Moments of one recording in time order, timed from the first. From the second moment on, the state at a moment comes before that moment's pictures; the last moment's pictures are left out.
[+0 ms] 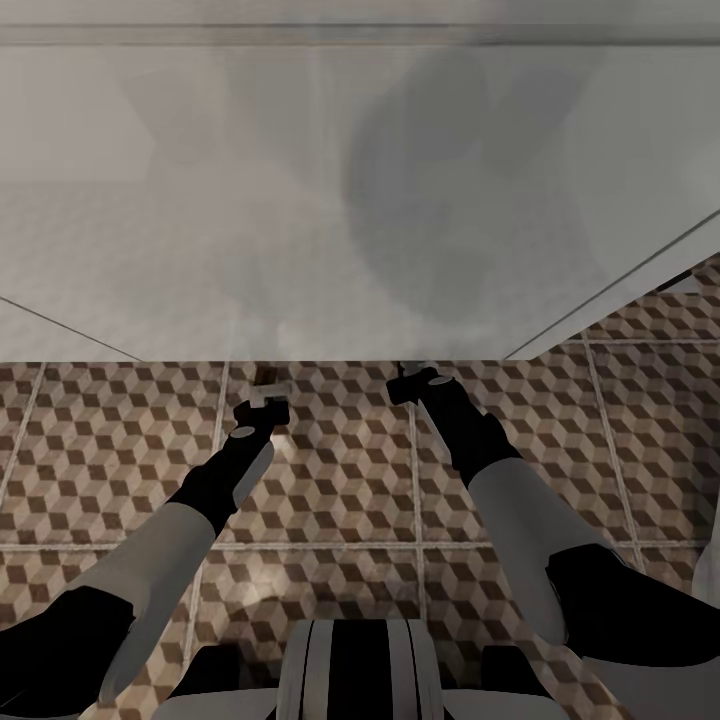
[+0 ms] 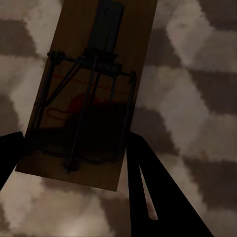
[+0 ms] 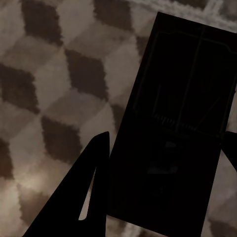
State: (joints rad) left arm -0.99 -0.02 -0.30 -0.65 0.31 0.12 0.32; right arm -1.13 0.17 0.14 -0.68 0.22 0.48 0.09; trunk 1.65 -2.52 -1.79
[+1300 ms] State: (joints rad) left arm -0.99 -0.02 -0.30 -0.65 0.31 0.12 0.32; right arm -1.13 0.17 0.14 -0.68 0.22 0.48 0.10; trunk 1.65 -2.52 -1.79
